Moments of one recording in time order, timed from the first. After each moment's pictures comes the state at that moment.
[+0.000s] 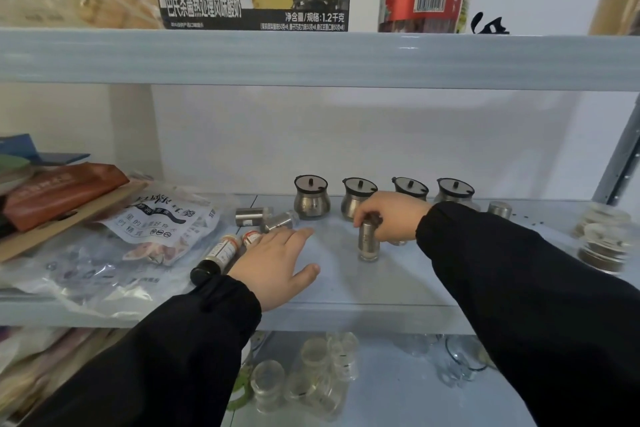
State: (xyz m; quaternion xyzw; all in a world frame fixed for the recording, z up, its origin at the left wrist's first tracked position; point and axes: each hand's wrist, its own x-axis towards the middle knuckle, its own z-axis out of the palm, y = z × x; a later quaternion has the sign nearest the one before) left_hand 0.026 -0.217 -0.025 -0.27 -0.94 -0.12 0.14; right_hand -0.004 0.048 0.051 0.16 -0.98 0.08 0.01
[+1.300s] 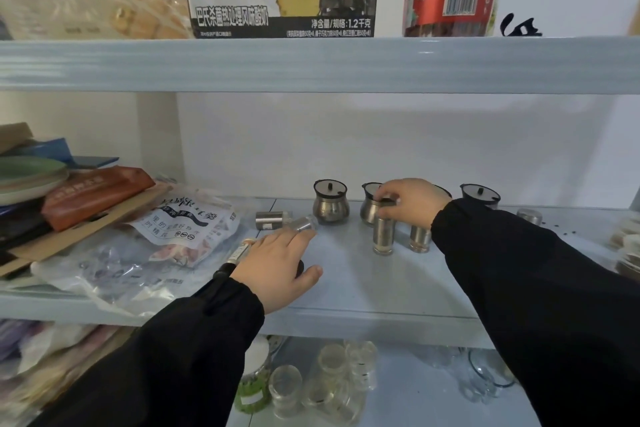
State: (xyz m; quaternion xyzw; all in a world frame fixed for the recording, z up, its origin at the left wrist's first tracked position) left_hand 0.028 -0.241 -0.017 -0.26 -0.94 -0.11 0.17; right_hand -0.033 0.049 0.059 0.11 -0.98 0.15 0.12
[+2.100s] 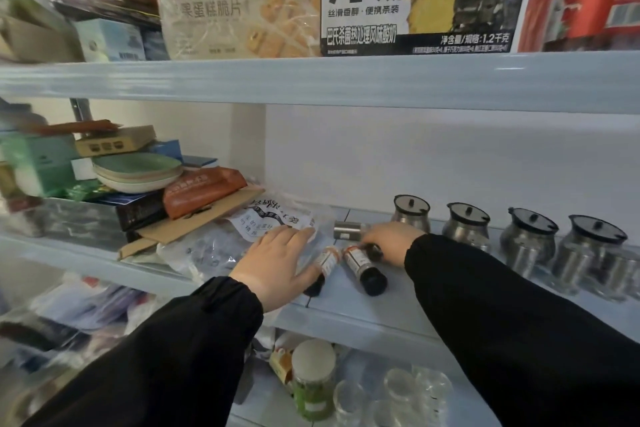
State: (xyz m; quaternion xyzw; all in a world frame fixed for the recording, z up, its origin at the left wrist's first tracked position) left_hand 0.043 -0.358 -0.003 -0.14 -0.97 -0.09 0.19; right_hand -0.082 -0.114 0.008 0.29 -0.96 -0.03 0.03
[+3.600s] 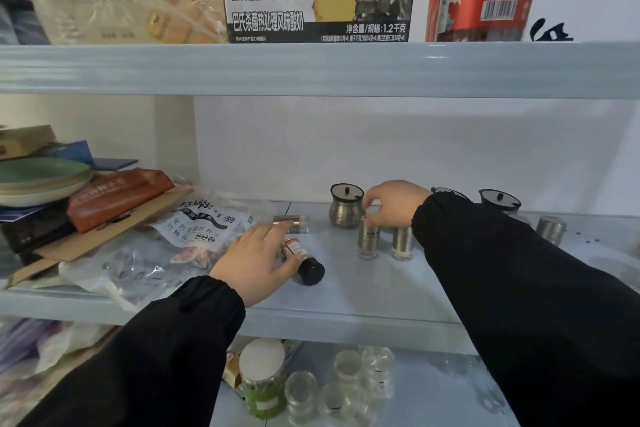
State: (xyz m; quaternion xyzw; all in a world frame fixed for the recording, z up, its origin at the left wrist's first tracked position) left_hand 0.022 -0.297 -0.008 -0.21 -0.94 -0.17 0.21; right_hand -0.052 -0.011 0.069 0.14 -0.99 0.06 0.06
